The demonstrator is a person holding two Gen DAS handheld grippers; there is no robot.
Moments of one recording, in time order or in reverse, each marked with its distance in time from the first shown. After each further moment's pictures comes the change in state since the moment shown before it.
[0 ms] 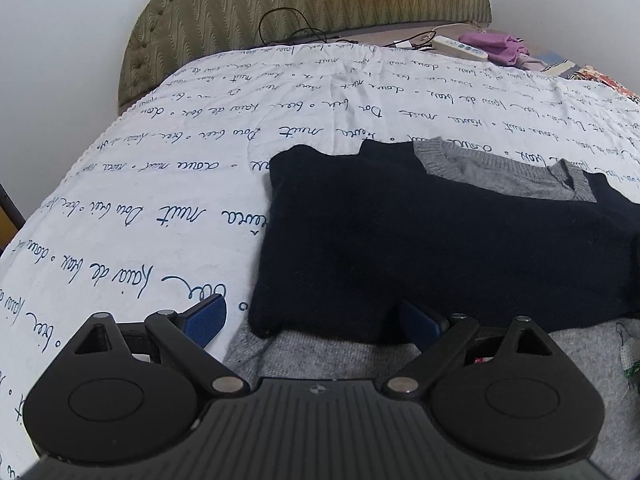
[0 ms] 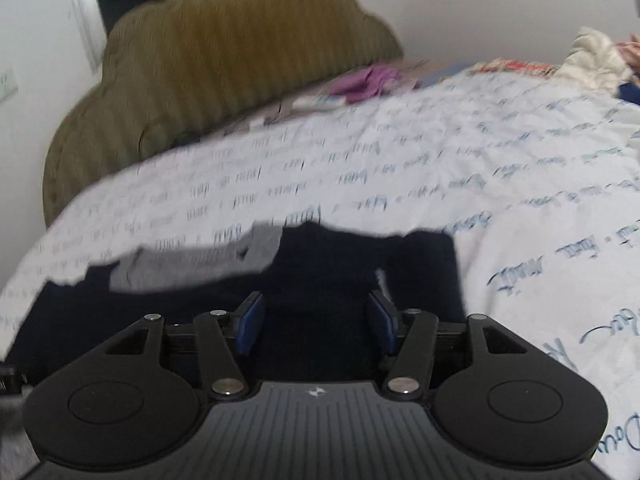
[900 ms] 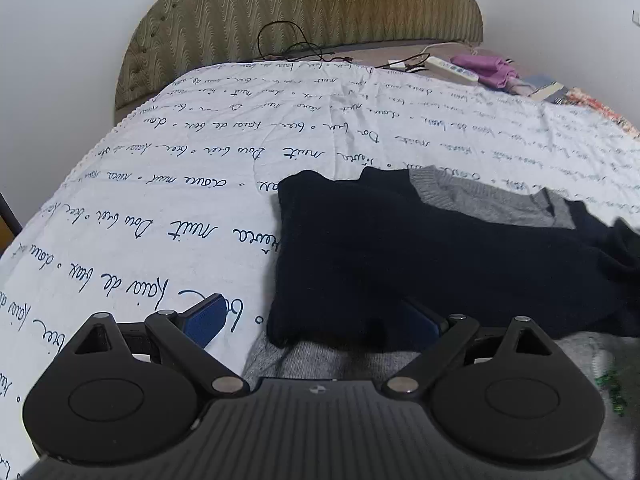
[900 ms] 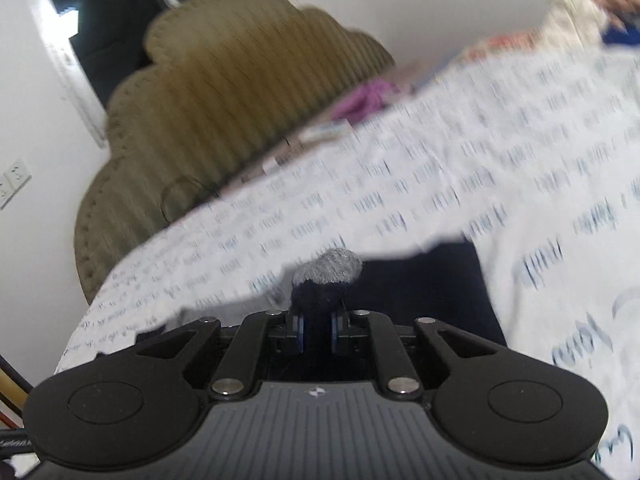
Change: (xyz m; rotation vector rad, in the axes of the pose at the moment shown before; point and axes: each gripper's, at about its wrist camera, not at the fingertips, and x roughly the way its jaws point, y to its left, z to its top) left arm -0.017 0.017 0.010 -0.033 -0.032 -0.058; right arm -0.003 -0.020 0.005 0.239 -0.030 0.124
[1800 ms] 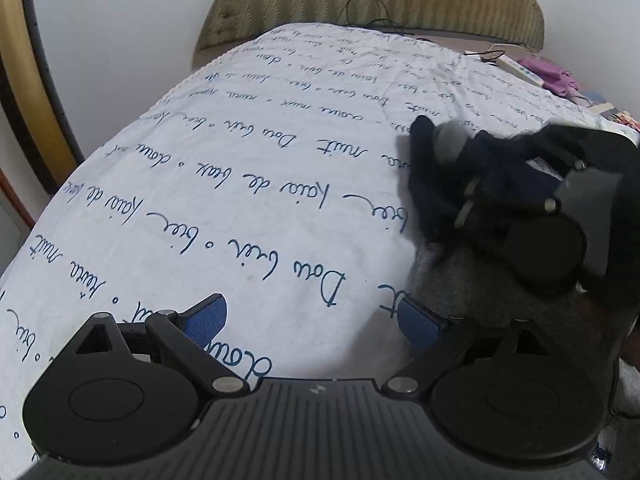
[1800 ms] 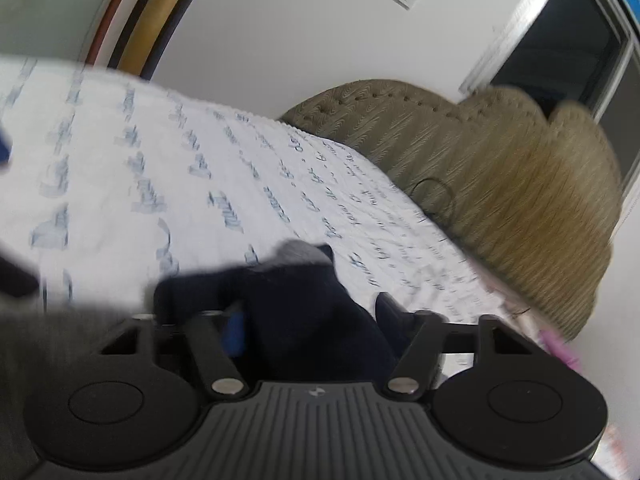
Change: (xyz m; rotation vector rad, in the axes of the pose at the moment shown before) left arm -0.034 0.099 -0.053 -0.164 0.085 0.082; right arm 0.076 0.277 -0.155 -1.310 -0.032 0.242
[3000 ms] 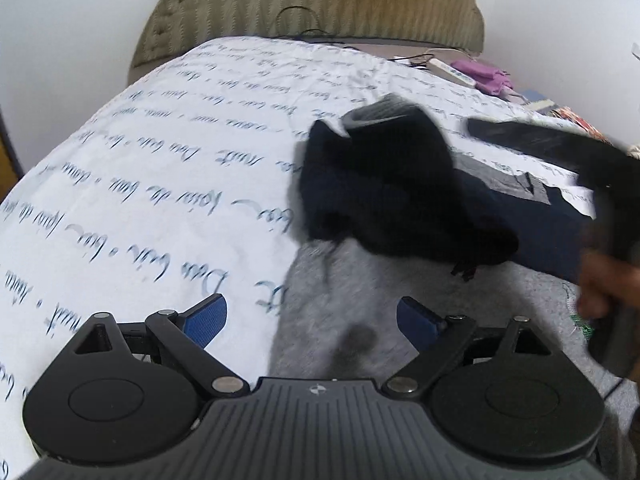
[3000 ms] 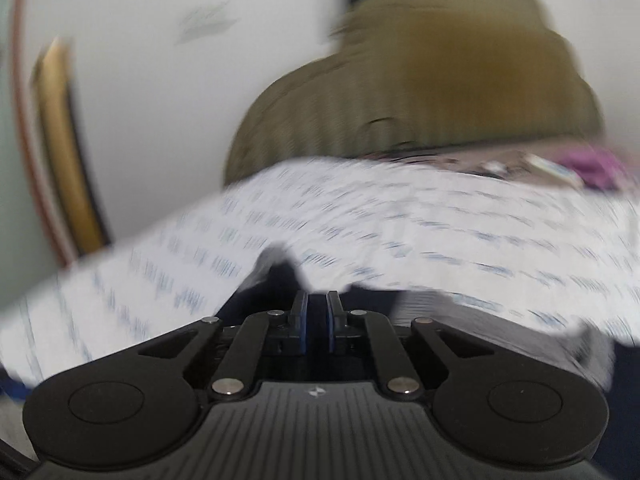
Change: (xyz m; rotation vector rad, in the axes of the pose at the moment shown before) left arm -0.015 -0.050 -0.007 0.077 -0.049 -0.178; right arm -0.059 -0.120 -0.051 0.777 -0.060 0.092
